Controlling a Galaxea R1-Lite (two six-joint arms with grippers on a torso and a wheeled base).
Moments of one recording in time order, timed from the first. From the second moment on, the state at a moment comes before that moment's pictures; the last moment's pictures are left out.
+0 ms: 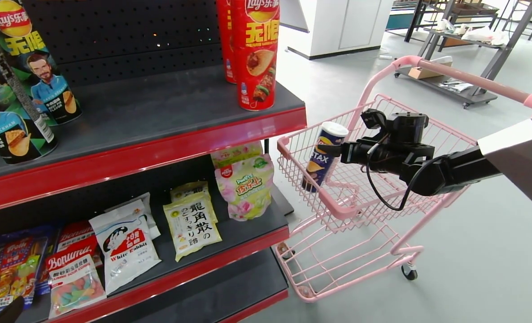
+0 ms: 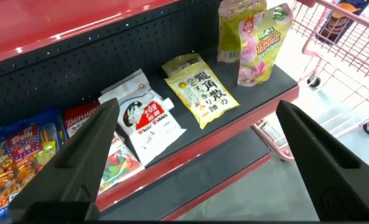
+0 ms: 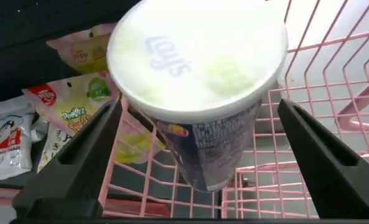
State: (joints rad) left arm 0.08 0.43 -0.32 0.02 -0.18 0.08; right arm 0.20 2.24 -1.36 -0.67 0.40 0.15
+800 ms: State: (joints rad) left arm 0.08 0.43 -0.31 0.03 -0.18 0.10; right arm 0.21 2.37 -1.52 -0.66 0.40 0.15
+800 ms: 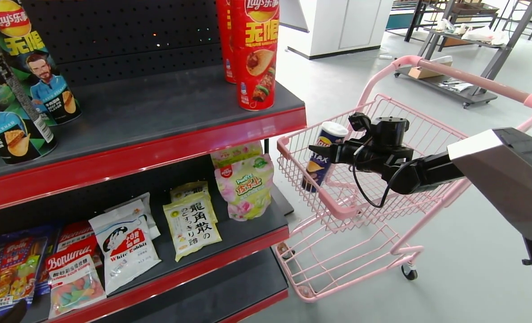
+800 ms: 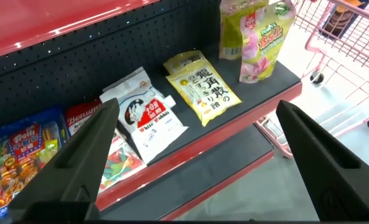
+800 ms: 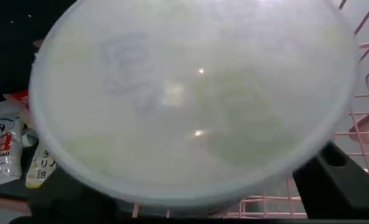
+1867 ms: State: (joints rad) left arm 0.08 0.38 -0.28 0.02 -0.23 0.10; right arm 0.17 1.77 -1.21 -0.52 0.35 0.15
